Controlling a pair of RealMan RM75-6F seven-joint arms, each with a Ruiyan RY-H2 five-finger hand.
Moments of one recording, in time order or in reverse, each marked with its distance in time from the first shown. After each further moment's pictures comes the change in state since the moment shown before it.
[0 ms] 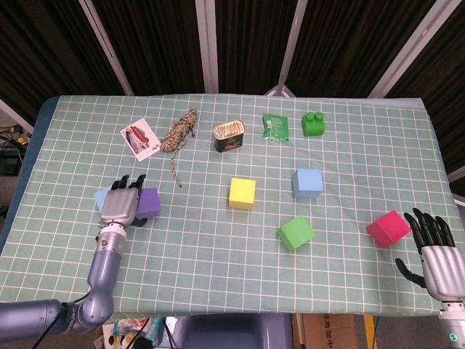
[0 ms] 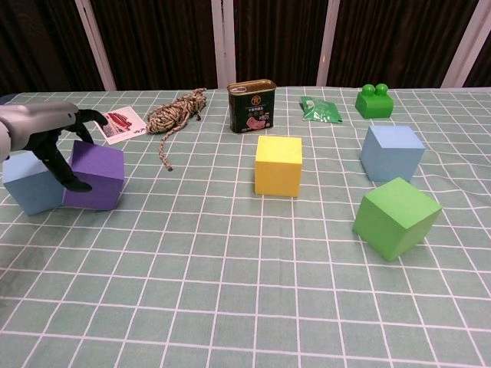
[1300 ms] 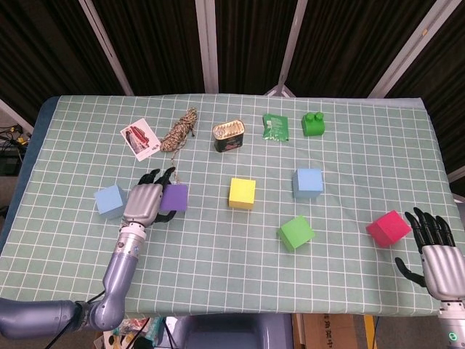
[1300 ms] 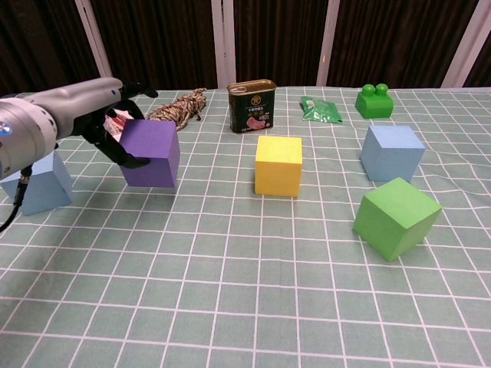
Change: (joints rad) left arm -0.031 -0.092 0.018 0.060 0.255 -0.034 -0.232; right arm -0.001 -0.004 0.007 -0.006 0.011 -0.003 0.008
